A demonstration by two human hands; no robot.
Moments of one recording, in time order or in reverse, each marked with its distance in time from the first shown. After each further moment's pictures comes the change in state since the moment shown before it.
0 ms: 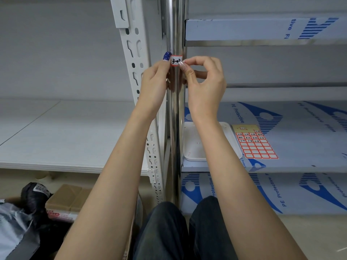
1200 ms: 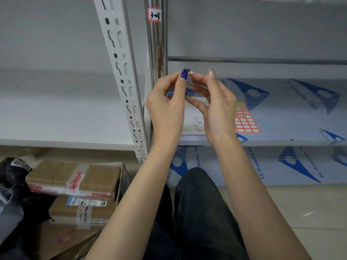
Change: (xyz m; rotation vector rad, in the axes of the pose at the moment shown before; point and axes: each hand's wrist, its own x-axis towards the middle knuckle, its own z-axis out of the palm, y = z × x) left_hand -0.102 -0.028 0.066 0.022 0.324 0.037; right_hand -0.056 0.001 -0.094 0.386 -0.250 0.557
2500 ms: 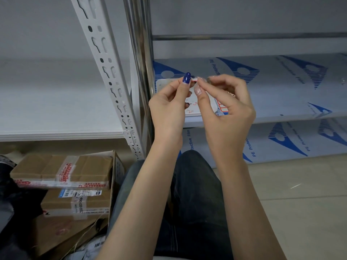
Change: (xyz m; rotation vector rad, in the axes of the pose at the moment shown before) left_hand -0.046 -0.004 0.004 -0.233 -0.149 -0.439; right_hand -0.054 0.021 -0.036 -0.685 0.289 -0.603
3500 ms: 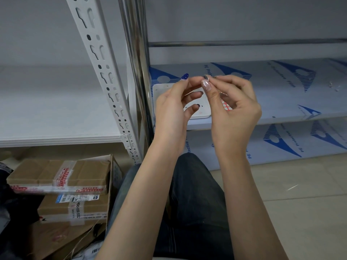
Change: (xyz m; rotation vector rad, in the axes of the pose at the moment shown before) left_hand -0.018 0.025 0.010 -0.174 -0.154 -0.171; right_hand 0.011 -0.009 -0.013 0.031 0.071 0.156
